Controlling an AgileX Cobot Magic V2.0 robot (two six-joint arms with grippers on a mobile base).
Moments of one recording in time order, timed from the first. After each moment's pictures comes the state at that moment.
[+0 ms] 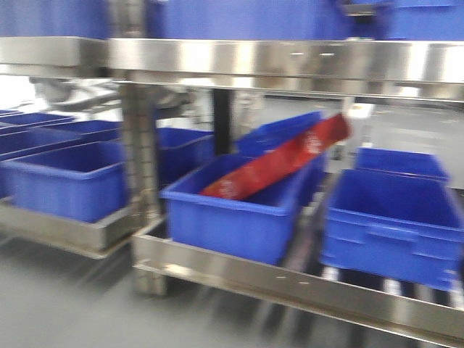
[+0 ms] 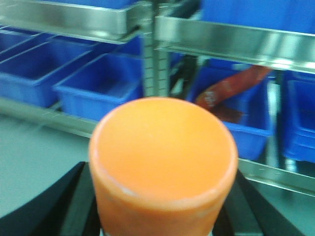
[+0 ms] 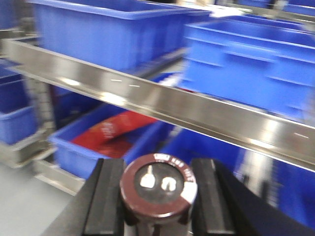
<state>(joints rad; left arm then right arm) -0.12 0.77 -1.04 0.08 0.73 -0.02 0.04 0.55 -0.89 0.17 0.64 -0.17</state>
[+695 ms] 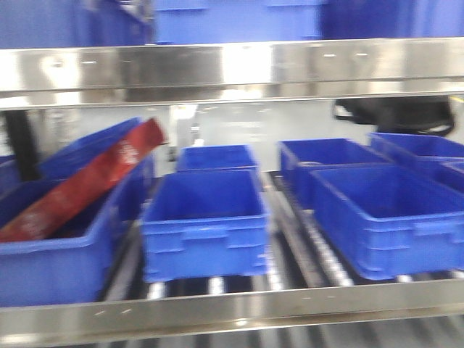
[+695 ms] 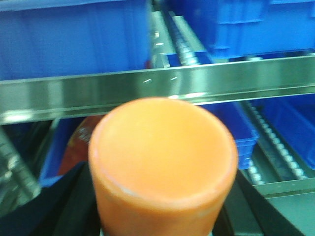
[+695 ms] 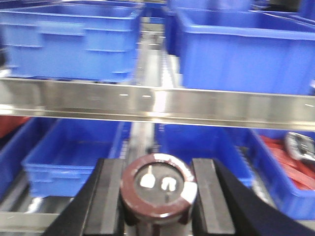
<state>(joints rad) -0.12 0.77 -1.04 0.08 0.73 -0.02 0.04 0.55 -0.89 0.17 0.64 -0.17</state>
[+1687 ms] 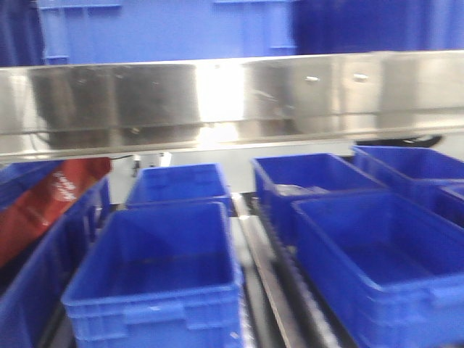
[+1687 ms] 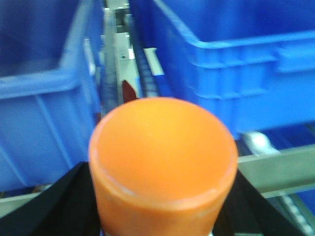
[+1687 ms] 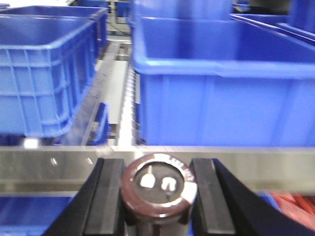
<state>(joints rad) -0.12 0.77 -1.04 0.08 0.73 -0.02 0.04 0.55 -0.89 0.17 0.64 -0.17</state>
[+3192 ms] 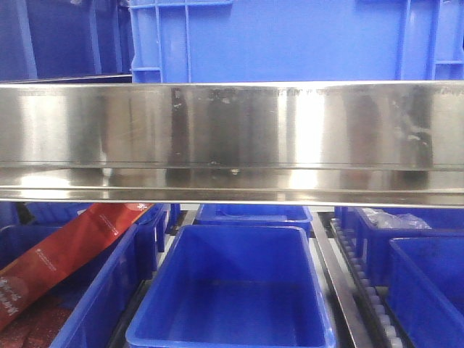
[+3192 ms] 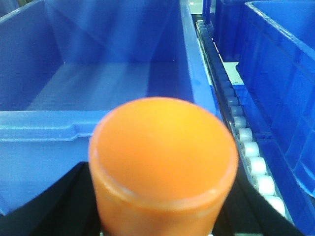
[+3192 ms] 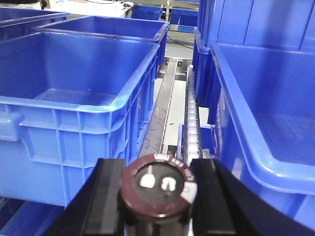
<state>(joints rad) -0.12 0.77 -1.04 0.08 0.73 -0.02 0.04 0.55 -0.89 0.17 0.64 -0.17</state>
